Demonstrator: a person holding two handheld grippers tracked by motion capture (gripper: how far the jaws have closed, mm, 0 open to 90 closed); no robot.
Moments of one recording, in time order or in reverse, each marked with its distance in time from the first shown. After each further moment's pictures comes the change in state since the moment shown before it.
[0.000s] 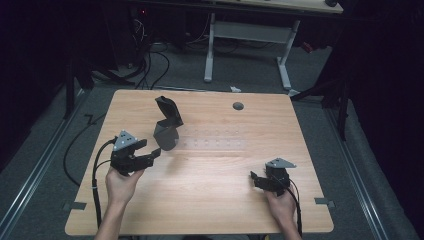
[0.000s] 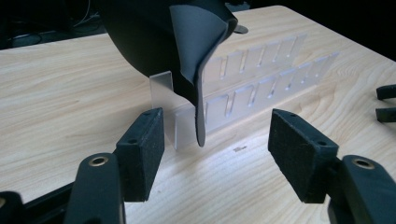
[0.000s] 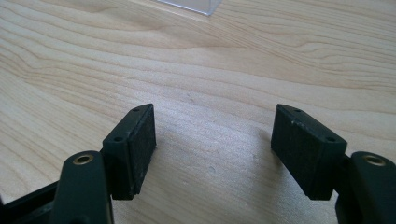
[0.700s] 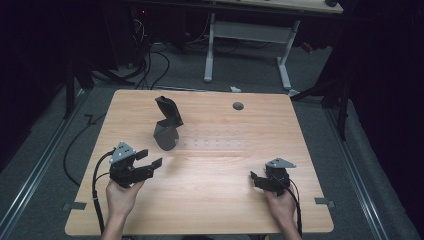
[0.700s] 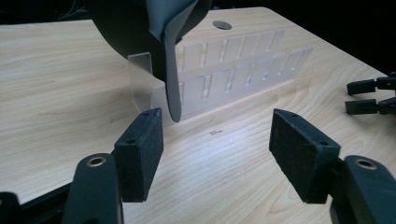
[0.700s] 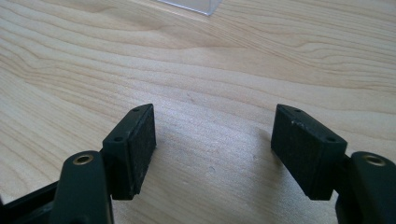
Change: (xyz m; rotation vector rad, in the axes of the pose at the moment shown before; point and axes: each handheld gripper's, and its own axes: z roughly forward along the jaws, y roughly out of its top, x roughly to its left) left arm -0.004 -0.019 -0.019 0.005 -0.032 -0.062; right arm 0.000 0.000 0.000 0.000 0.000 -0.002
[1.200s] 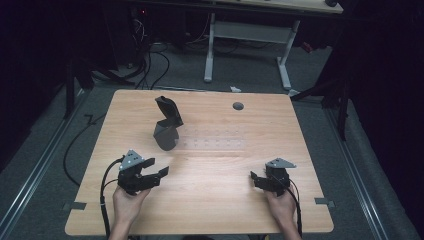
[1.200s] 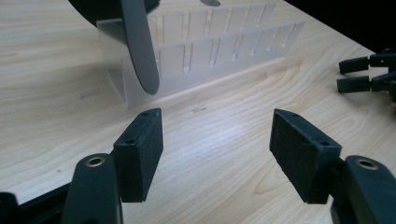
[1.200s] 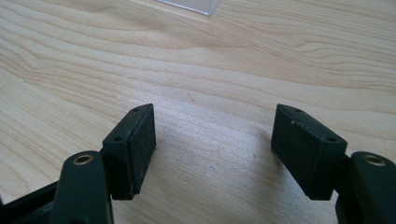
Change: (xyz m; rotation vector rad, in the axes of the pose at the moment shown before) left arm 0.000 -0.030 0.005 0.065 0.004 -0.007; right arm 0.000 0.000 0.000 -0.001 0.000 0.000
